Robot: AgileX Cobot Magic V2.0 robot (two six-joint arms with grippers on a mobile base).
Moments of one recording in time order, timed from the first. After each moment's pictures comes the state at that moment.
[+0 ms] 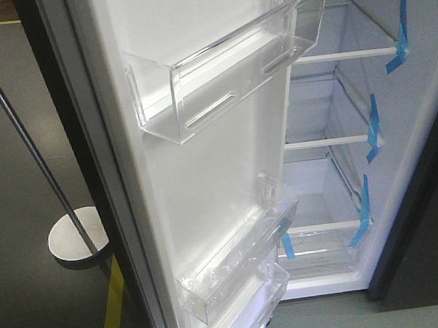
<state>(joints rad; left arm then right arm) 0.03 -0.01 0.03 0.21 0.31 -0.29 -0.13 0.36 -0.44 0.36 0.58 -0.37</state>
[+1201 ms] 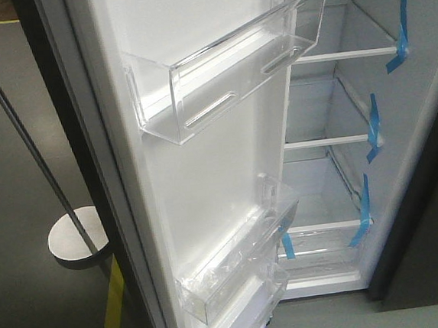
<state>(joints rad) 0.03 -0.01 0.03 0.21 0.31 -0.29 -0.13 0.36 -0.44 0.36 0.58 -0.37</state>
